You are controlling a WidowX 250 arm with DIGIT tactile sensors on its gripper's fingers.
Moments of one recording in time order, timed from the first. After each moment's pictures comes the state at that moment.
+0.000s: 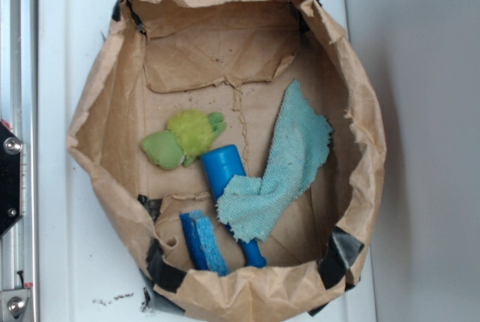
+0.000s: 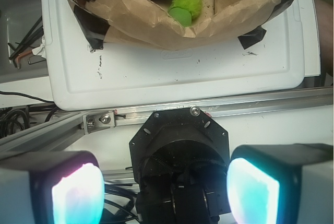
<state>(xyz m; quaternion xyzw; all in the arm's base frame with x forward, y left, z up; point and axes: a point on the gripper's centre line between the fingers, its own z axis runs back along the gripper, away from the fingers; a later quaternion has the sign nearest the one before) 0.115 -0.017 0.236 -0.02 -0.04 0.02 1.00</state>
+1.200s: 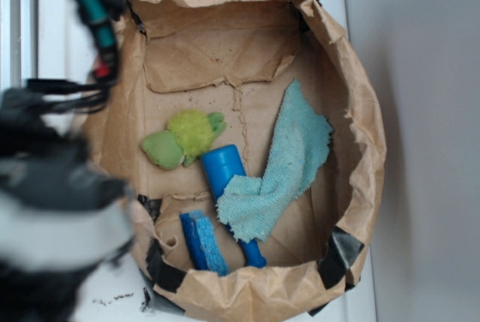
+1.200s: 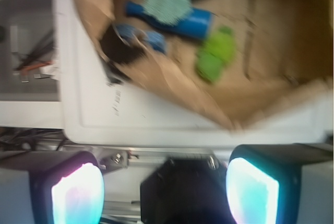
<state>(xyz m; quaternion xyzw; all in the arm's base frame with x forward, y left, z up) 0.207 -0.009 0.209 -0.04 -0.03 0.00 1.00</state>
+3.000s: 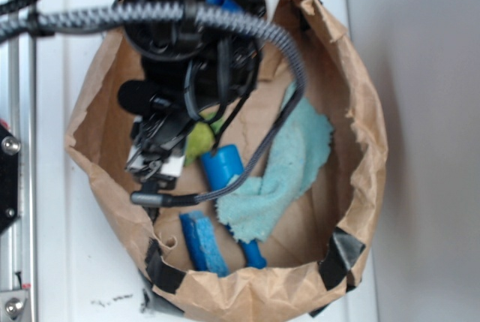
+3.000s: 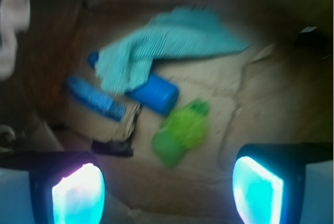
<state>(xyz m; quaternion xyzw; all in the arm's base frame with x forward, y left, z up) 0.251 0.048 0.152 -0.05 -0.09 -0.11 0.99</state>
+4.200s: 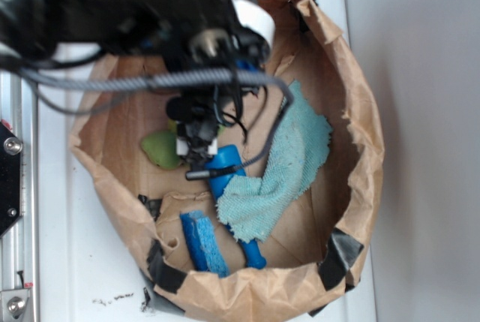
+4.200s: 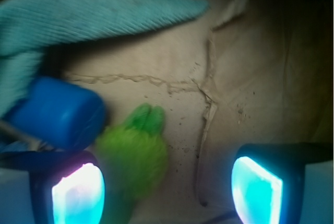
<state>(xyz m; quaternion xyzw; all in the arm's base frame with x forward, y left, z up) 0.276 0.053 0.074 0.03 -0.08 -0.01 1.00</state>
